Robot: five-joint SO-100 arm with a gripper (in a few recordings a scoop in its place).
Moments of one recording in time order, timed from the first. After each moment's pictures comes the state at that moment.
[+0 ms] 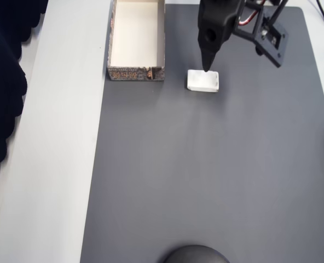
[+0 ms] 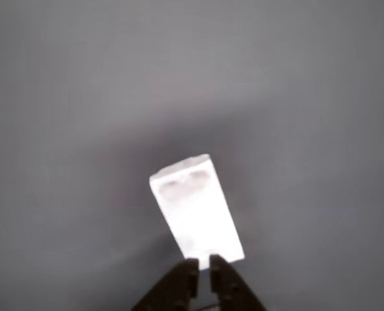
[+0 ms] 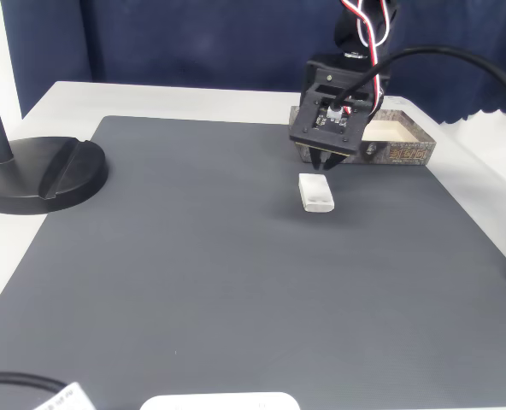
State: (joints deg) arm 40.9 75.7 83.6 84.9 107.1
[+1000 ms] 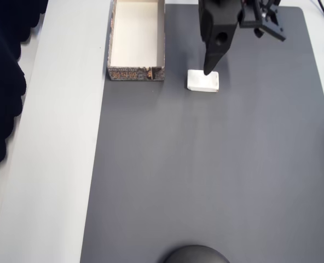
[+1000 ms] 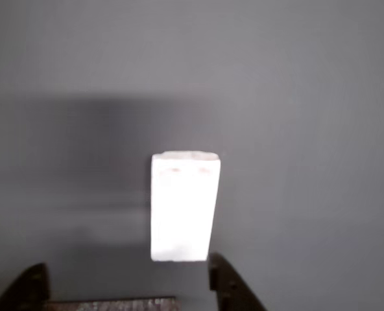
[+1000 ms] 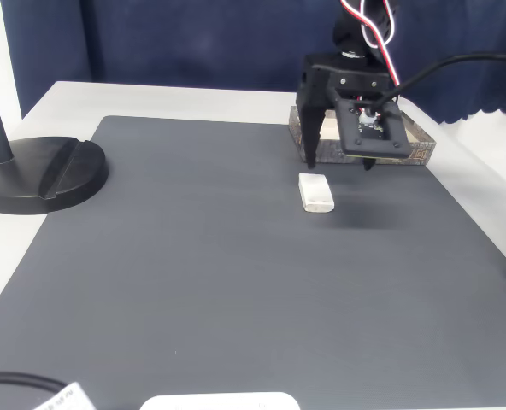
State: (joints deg) arm 41.0 75.7 83.6 82.5 129.0
